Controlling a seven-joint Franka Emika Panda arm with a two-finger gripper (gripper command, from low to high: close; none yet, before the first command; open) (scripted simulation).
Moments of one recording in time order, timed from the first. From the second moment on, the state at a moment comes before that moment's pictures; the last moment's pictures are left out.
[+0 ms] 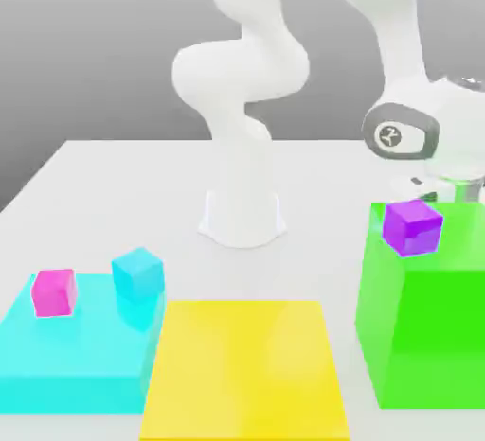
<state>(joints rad) 0.44 0.04 0.54 -2.76 -0.13 2.81 1.59</state>
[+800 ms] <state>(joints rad) -0.01 -0.31 0.15 -2.42 -0.20 2.23 2.11</state>
